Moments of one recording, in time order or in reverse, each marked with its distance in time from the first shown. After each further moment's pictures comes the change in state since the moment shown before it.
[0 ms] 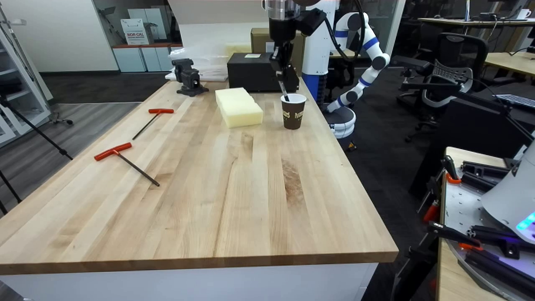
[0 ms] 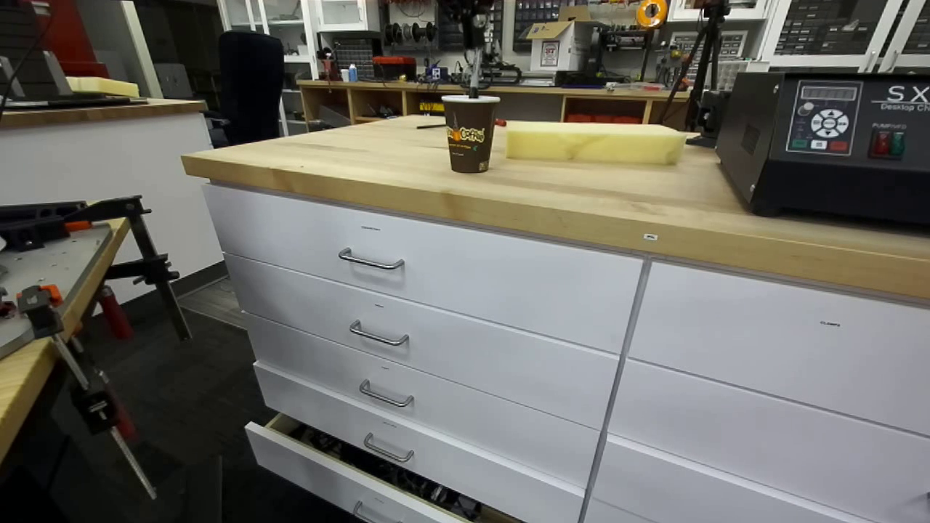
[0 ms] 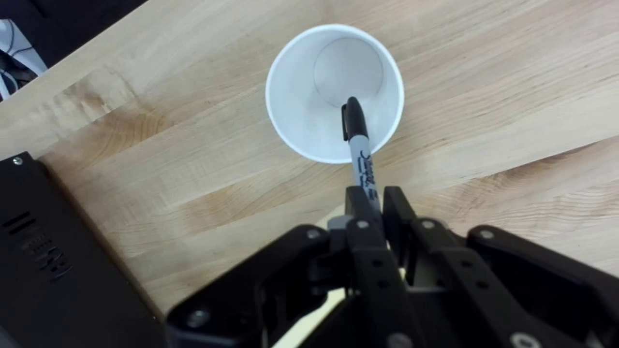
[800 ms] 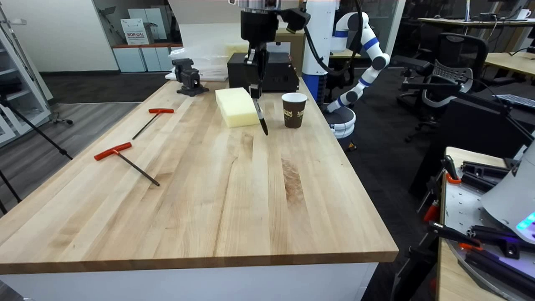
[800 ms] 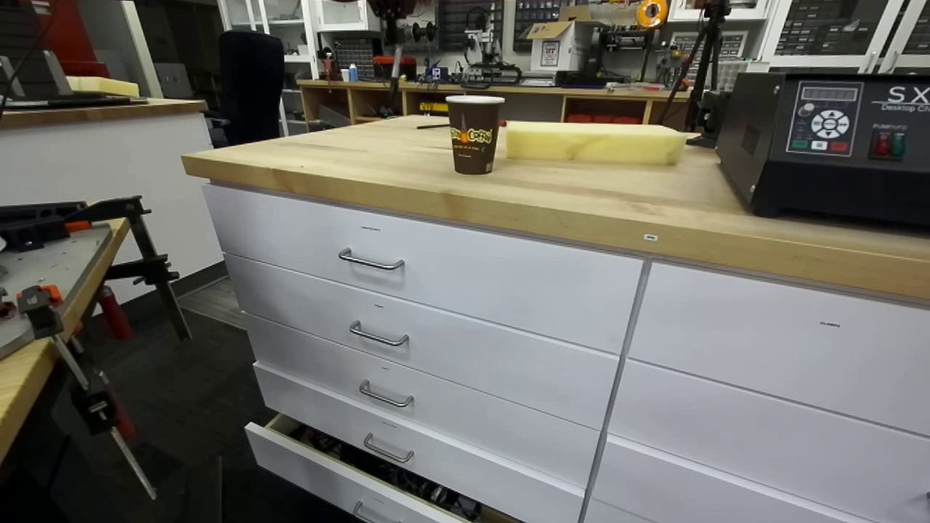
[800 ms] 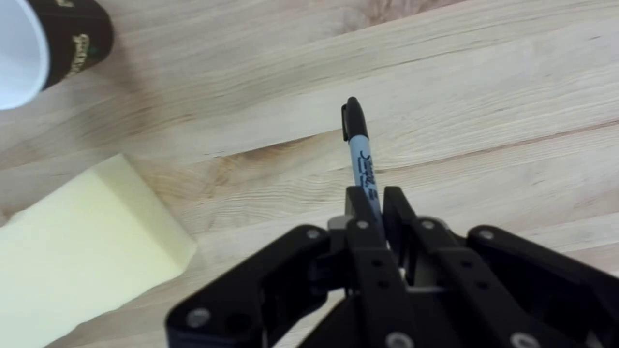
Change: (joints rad) arm 0.097 -0.052 0.177 -0.042 0.185 -0.026 -0.045
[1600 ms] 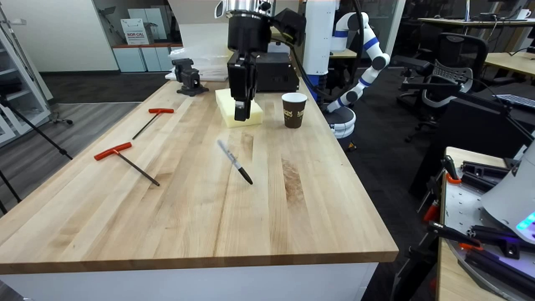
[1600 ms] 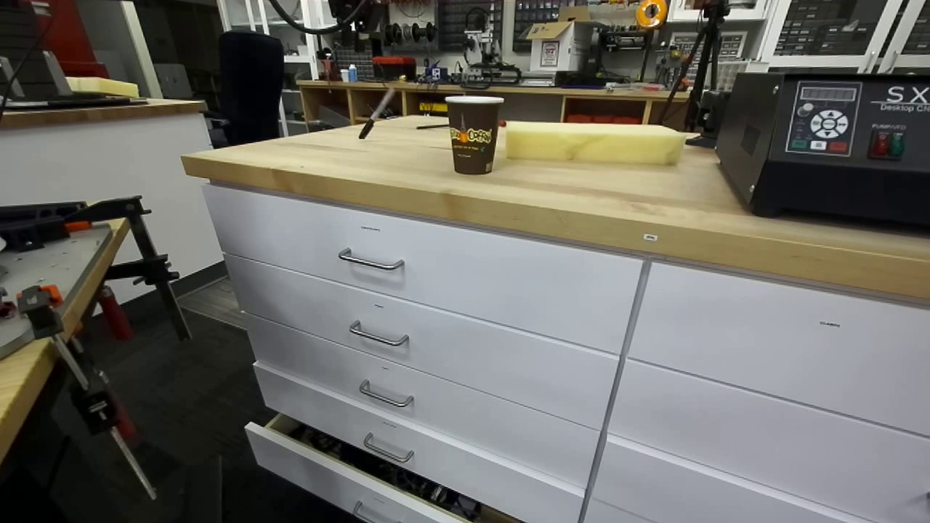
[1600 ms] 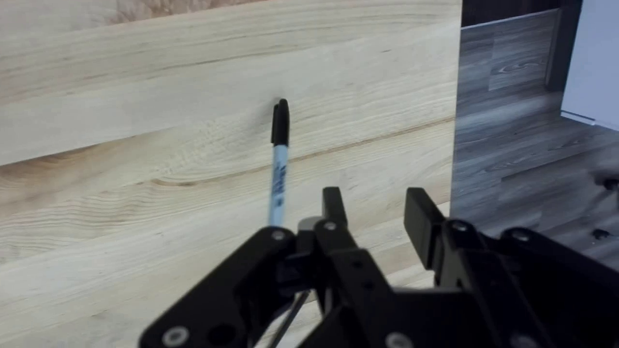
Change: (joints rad) arm 0.008 0.020 0.089 -0.012 0.343 -0.001 -0.188
